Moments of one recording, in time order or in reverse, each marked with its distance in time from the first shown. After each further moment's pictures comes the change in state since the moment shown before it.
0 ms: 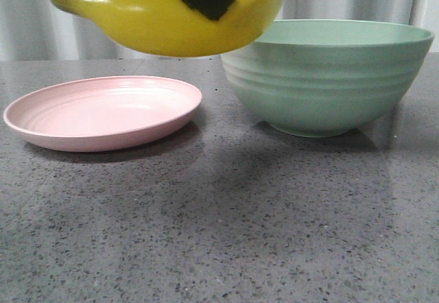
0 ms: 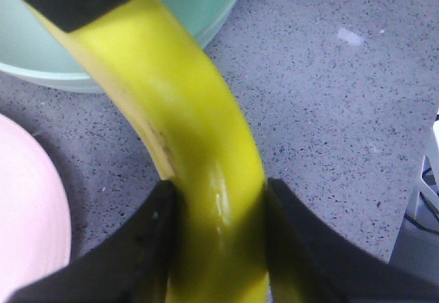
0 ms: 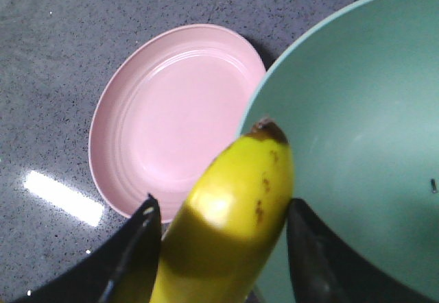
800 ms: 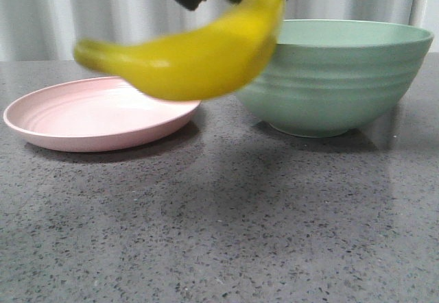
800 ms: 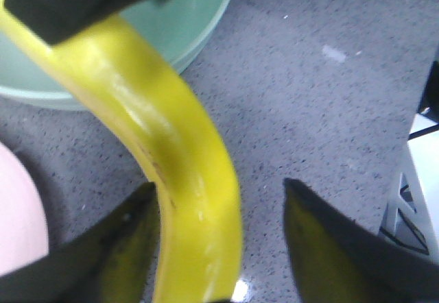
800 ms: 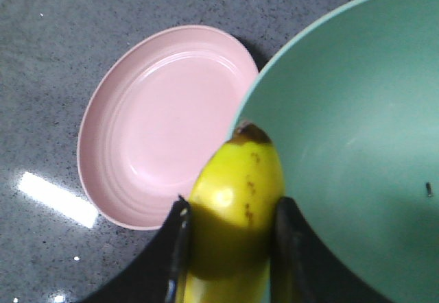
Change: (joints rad) left arm 0.000 -0.004 0.000 -0.046 -0.024 -0.001; right arm 0.000 0.019 -0.002 -0.011 -0.018 0.007
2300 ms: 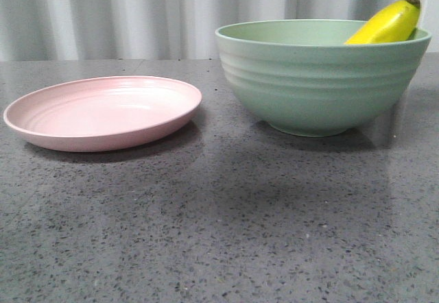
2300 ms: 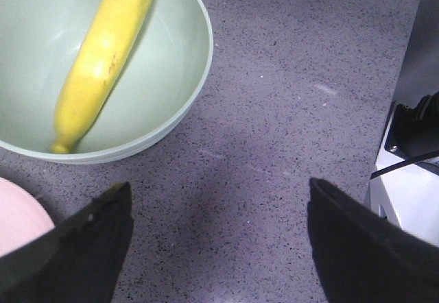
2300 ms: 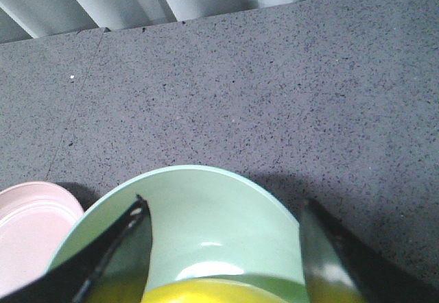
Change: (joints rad) left arm -0.002 -0.012 -0.155 -0.001 0.081 -0.016; right arm -0.315 0.045 -0.149 -0.134 -0.008 -0.008
